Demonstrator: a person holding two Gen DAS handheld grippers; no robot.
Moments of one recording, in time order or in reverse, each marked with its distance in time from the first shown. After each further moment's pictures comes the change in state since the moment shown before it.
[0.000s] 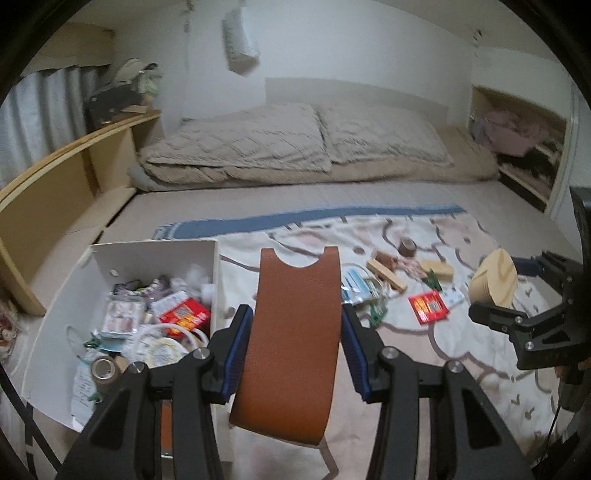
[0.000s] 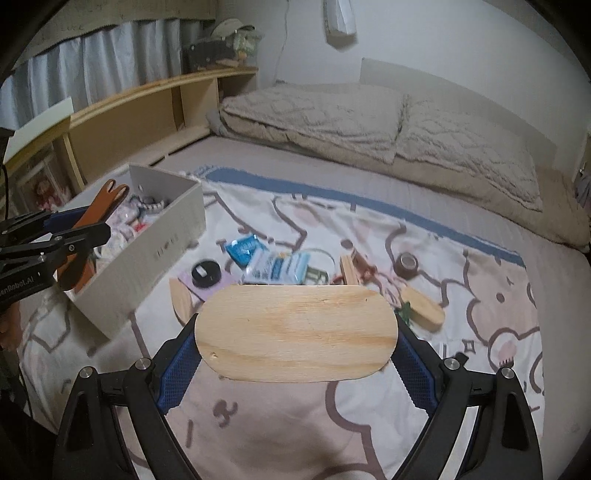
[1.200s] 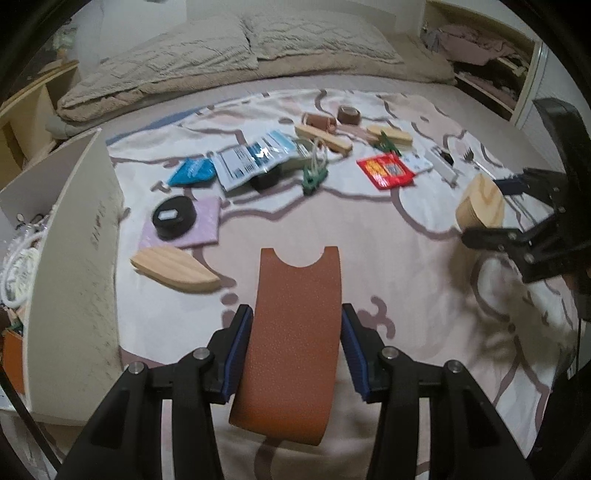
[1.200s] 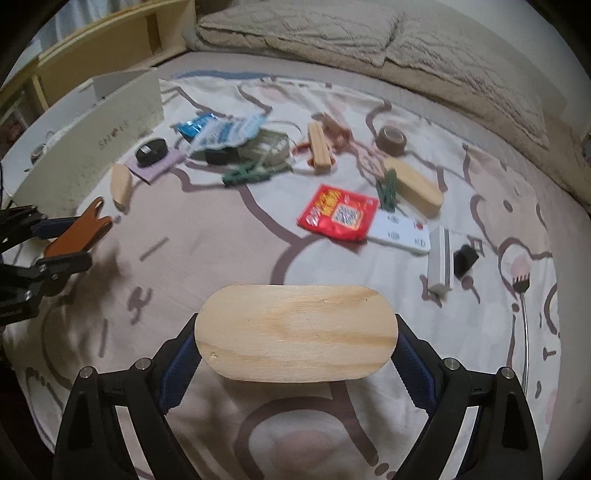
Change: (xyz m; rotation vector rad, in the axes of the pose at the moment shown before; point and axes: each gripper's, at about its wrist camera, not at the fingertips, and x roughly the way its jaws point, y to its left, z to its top) left arm 0.090 -0.068 -0.100 0.150 0.312 -0.173; right arm 0.060 -0.047 -0.092 -0.016 0.301 -0.025
